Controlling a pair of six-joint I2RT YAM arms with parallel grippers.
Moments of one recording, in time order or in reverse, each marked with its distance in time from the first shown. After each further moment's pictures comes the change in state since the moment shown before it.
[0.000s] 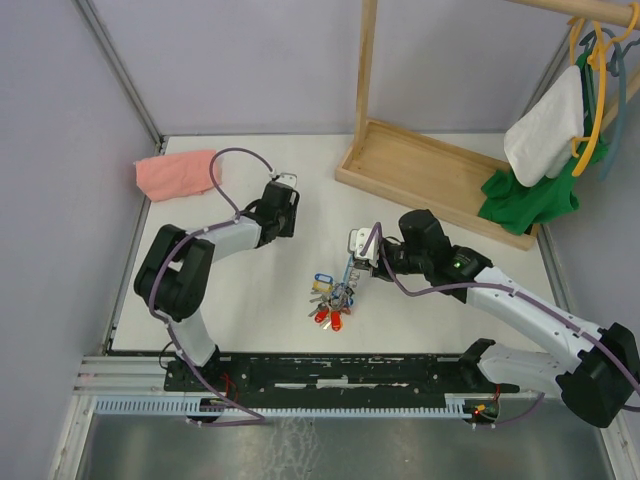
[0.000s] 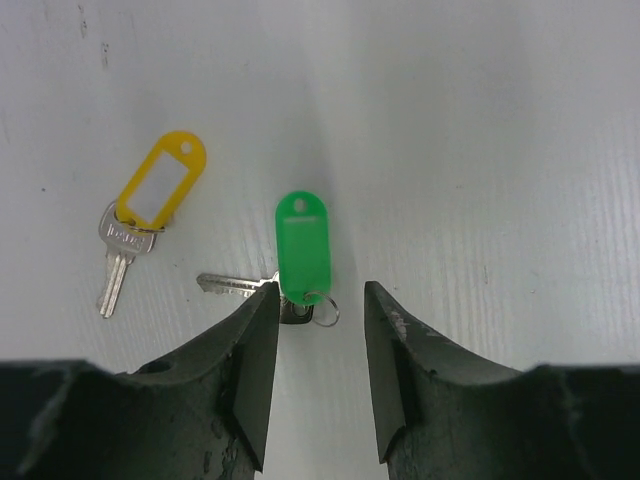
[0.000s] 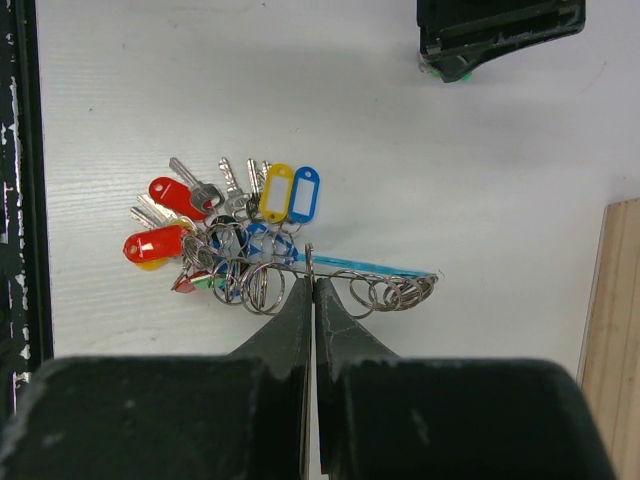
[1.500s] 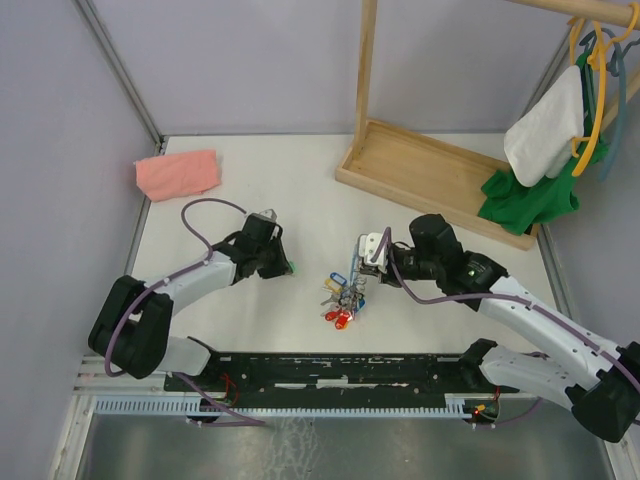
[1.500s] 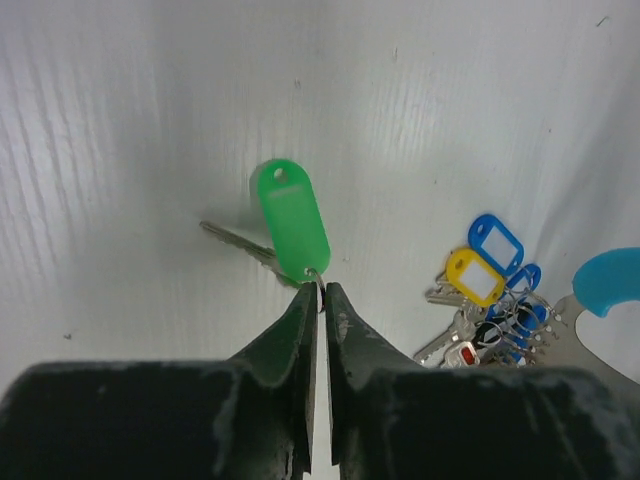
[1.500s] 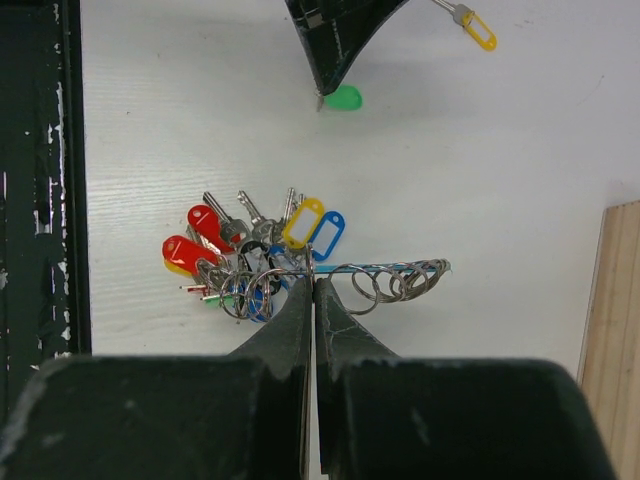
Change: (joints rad) left arm -0.026 -0.372 -0.296 -0.207 0.304 -0.468; right arm 0.012 -0.100 0.000 -0.075 -0.019 0.013
